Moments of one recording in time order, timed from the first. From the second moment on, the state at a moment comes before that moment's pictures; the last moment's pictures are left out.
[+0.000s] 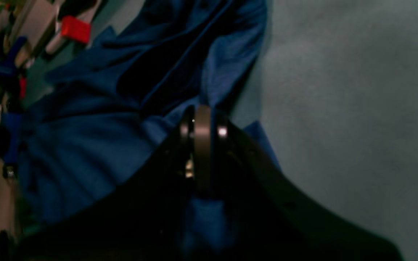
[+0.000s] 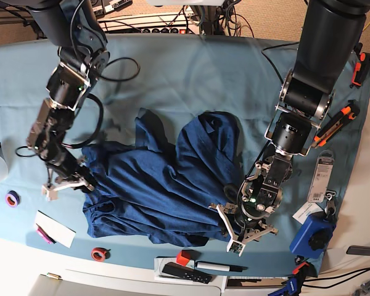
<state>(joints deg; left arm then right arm) -43.4 -3.9 27.3 36.9 -10.2 -3.9 11.7 27.5 10.3 34.4 57.1 25.6 24.2 -49.3</state>
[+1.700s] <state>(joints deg) -24.9 -5.0 27.3 74.9 -55.4 -43.0 51.3 19.4 21.3 15.2 96.4 18.5 18.6 -45.9</state>
